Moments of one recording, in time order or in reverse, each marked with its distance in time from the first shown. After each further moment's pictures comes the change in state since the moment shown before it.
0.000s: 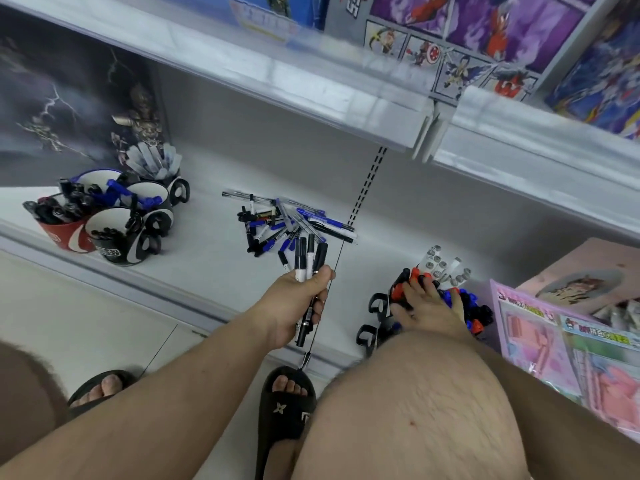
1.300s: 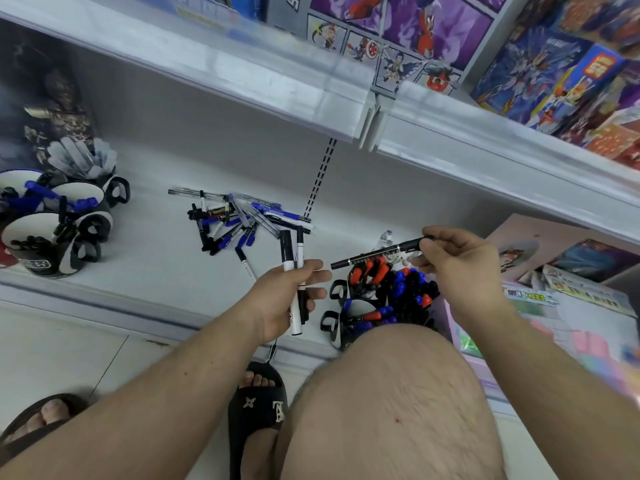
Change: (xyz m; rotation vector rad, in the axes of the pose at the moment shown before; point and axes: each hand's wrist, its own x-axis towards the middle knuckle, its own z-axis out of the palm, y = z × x) left_hand 0.001 0.000 0.030 -0.086 -0.151 -0.124; right_hand -0.073 0.003 -0.085 1.223 0.680 0.090
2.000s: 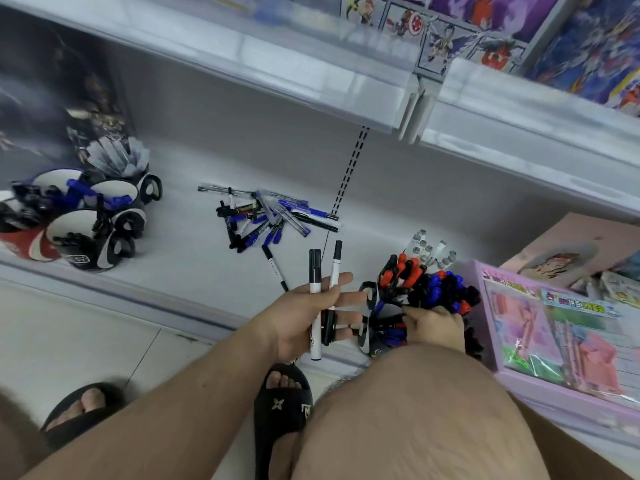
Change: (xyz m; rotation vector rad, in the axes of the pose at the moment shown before) left_hand -0.009 -0.011 -0.016 -0.021 -0.187 -0.080; right_hand -0.003 0.157 0.046 -1.211 -0.219 -0.203
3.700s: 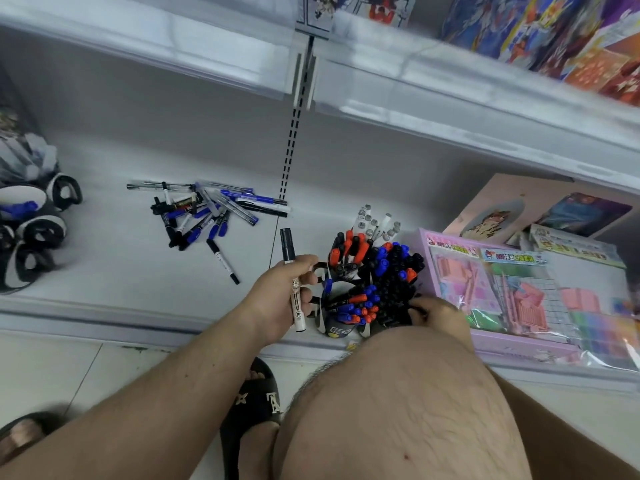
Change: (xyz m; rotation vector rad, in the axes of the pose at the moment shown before) left_hand 0.044 -0.019 0.037 0.033 0.175 0.012; right_hand -0.036 0.097 0.002 0.302 0.037 0.175
